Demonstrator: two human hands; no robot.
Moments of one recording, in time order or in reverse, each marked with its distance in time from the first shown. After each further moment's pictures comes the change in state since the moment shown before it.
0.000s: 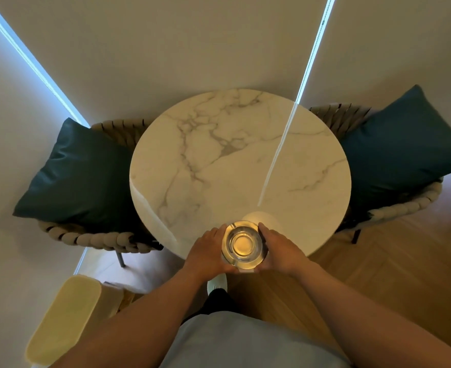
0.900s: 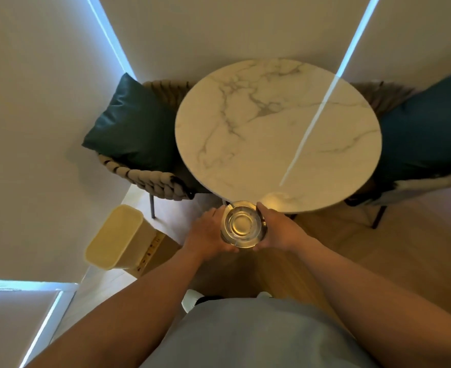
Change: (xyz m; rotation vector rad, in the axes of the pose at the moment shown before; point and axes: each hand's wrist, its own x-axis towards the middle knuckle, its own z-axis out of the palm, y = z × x) left_hand -0.167 -0.018 0.008 0.014 0.153 -0.110; right_hand -0.086 -0.075 0.072 -0.077 -0.077 -0.164
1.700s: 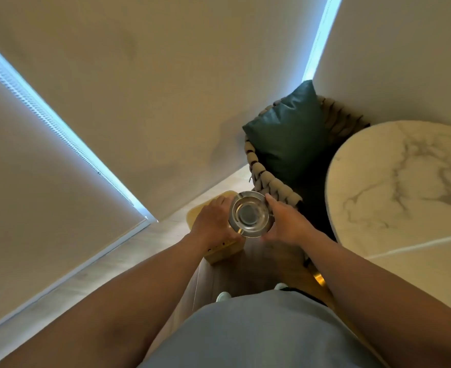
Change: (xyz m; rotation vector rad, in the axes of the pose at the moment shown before) left_hand -0.107 -0.213 -0.143 0.004 0.390 -0.508; right_hand 0.185 -0.271 0.086 -0.264 -0.205 -0.511
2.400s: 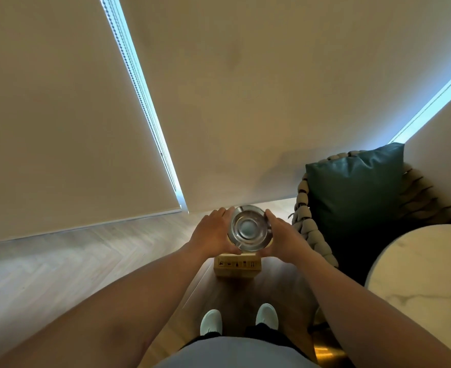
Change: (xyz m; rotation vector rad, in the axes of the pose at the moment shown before) left_hand -0.009 -0.045 -0.021 -0.046 0.136 -0.358; right_hand 0.092 -0.059 -0.017 -0.032 -0.289 -0.334
